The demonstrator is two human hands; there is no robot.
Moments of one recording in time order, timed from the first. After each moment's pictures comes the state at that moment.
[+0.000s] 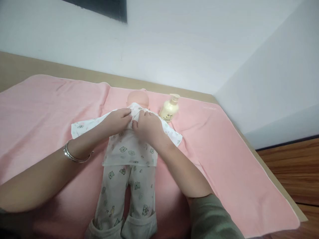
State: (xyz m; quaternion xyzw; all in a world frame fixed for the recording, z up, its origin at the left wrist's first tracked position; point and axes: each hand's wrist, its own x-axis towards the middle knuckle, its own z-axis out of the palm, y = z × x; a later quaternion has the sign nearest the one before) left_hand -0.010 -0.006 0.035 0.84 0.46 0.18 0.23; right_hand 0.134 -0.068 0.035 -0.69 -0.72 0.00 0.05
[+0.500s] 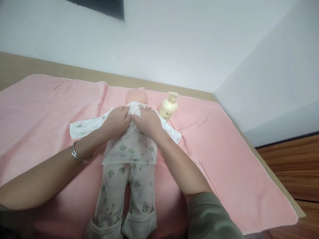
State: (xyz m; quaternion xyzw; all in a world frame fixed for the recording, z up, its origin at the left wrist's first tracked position) left_hand -0.004 -0.007 0.009 0.87 0.45 0.18 0.10; right_hand 0.148 -0.047 0.020 -0.70 -0.70 0.06 0.15
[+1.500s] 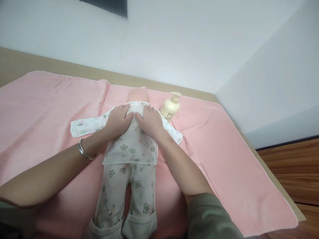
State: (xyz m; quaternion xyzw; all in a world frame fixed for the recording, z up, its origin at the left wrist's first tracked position) left_hand 0.001 -0.004 0.006 0.82 0.51 0.21 0.15; right_hand 0.151 -0.038 0.011 -0.71 -0.69 0.06 0.16
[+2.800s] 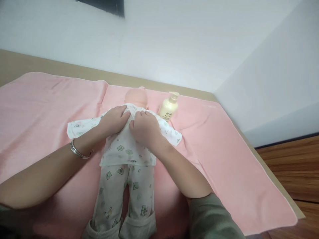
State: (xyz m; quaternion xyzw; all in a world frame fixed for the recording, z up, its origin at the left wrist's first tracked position) left_hand -0.005 0.003 0.020 0.83 0.52 0.15 0.16; right_hand 0.131 -0.071 0.035 -0.68 -0.73 -0.01 0.09
